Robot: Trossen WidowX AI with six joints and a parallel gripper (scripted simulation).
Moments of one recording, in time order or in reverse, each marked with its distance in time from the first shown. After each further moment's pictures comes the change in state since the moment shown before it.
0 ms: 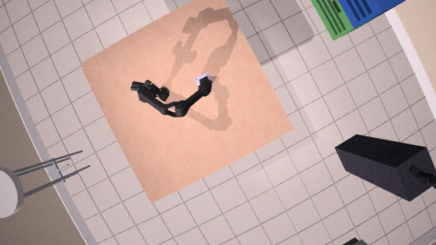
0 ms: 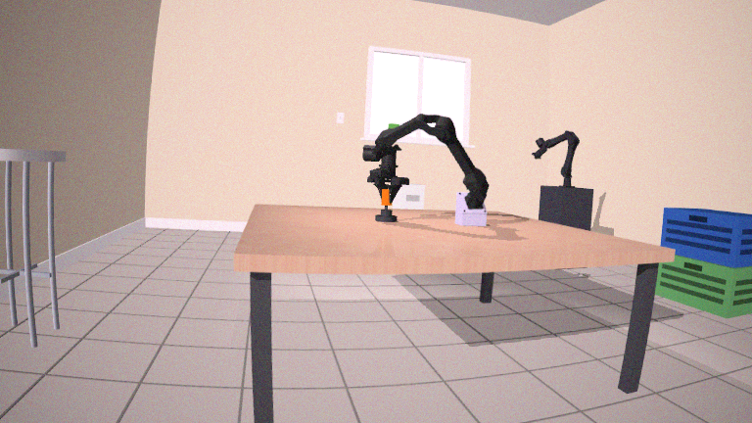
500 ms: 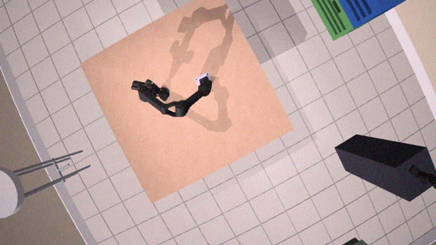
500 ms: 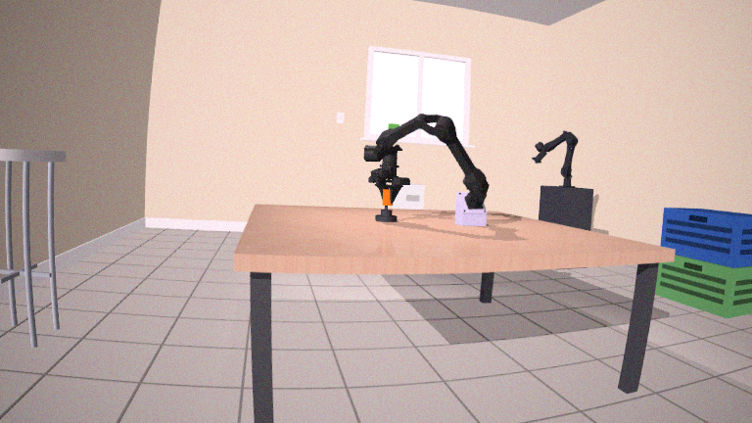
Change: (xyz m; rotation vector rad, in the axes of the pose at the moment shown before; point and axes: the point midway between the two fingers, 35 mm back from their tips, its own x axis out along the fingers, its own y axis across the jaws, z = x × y) arm 0.001 0.001 -0.004 0.011 -0.002 0.003
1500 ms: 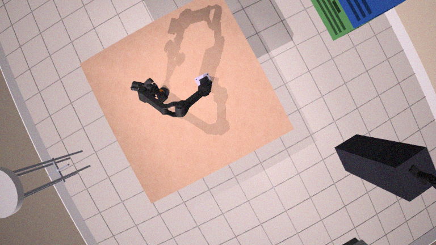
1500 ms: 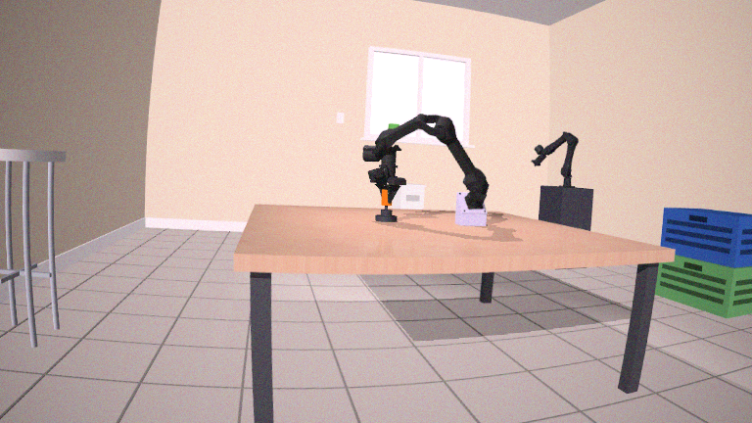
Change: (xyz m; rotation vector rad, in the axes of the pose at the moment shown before) arm 0.000 -0.002 0.004 0.204 0.000 -0.007
